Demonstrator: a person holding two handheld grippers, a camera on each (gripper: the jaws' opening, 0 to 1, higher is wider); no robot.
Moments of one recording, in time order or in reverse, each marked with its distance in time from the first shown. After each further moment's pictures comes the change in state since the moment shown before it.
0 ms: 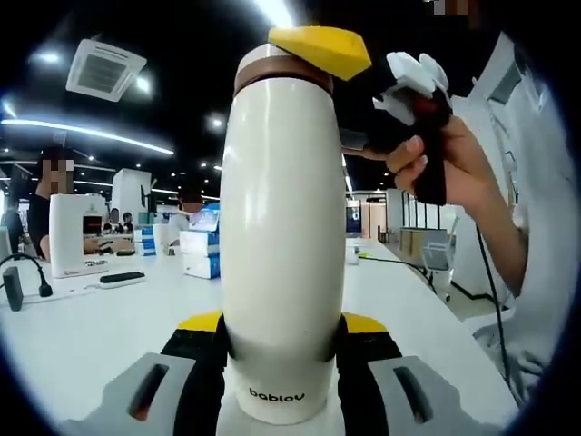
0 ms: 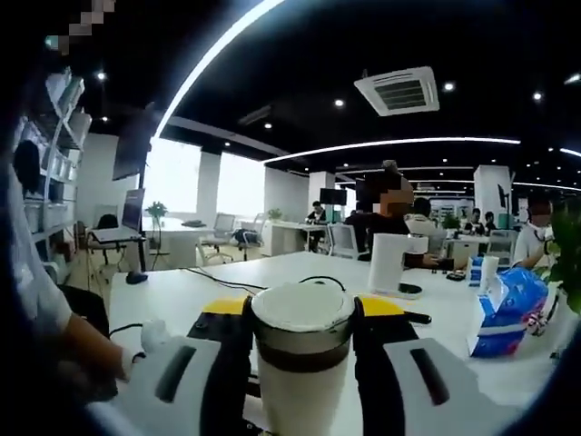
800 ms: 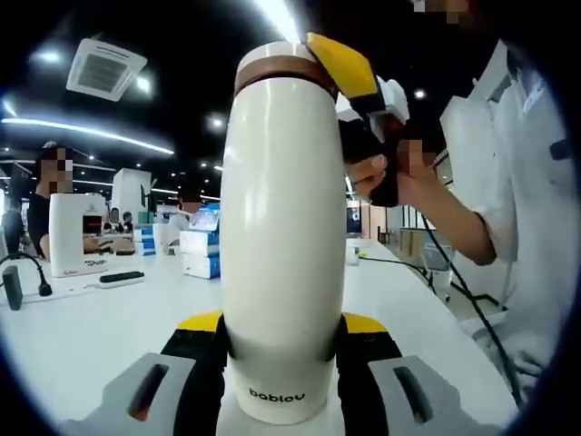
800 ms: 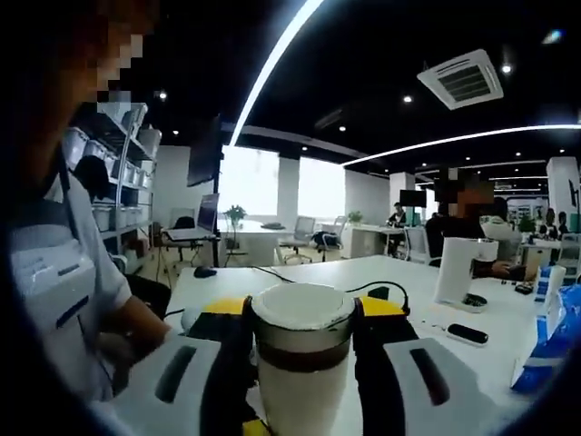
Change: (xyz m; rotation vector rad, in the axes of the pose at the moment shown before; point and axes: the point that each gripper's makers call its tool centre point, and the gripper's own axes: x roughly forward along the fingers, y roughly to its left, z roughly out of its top) left arm 0.000 -0.001 0.000 -0.003 -0.001 0.001; right arm 0.000 0.009 -0.001 -0.003 -0.028 0.415
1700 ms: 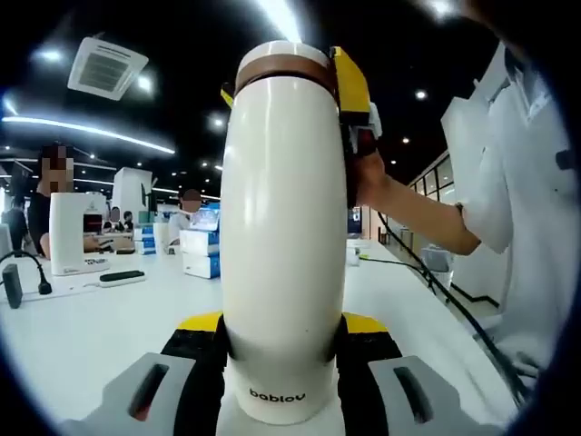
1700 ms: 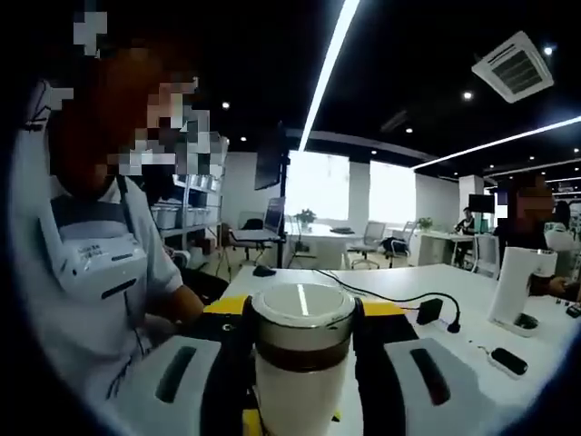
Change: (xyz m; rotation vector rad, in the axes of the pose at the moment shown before) left arm 0.000 0.001 0.001 -0.009 -0.001 0.005; right arm 0.003 0.007 0.003 -0.009 -0.026 0.372
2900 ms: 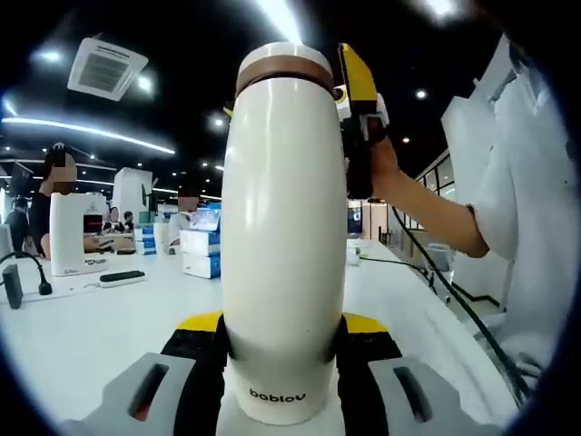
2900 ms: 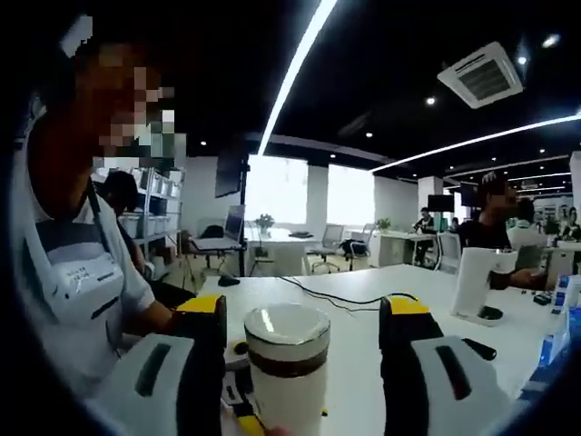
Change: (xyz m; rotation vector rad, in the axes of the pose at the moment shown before) left arm 0.000 0.000 -0.001 0.007 0.001 0.003; right arm -0.030 -0.009 0.030 0.015 -0.032 -0.291
